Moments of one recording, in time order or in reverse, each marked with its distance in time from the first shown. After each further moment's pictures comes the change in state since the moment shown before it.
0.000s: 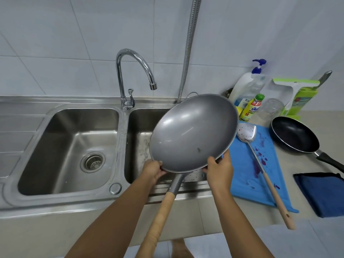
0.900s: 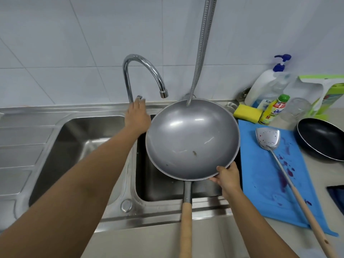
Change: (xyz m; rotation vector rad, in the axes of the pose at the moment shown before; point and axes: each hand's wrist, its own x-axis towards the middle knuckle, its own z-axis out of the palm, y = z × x) left_hand 0.065 0.204 -0.016 1.472 0.381 0.923; right_hand 0.066 0.043 0.046 0.357 -0.202 0.330
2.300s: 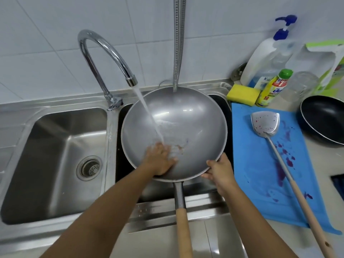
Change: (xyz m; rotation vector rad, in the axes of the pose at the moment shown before) left_hand -0.101 0.057 0.149 0.272 -0.766 0.132; right_hand 0.027 0.000 -0.021 -0.032 -0.131 0.137
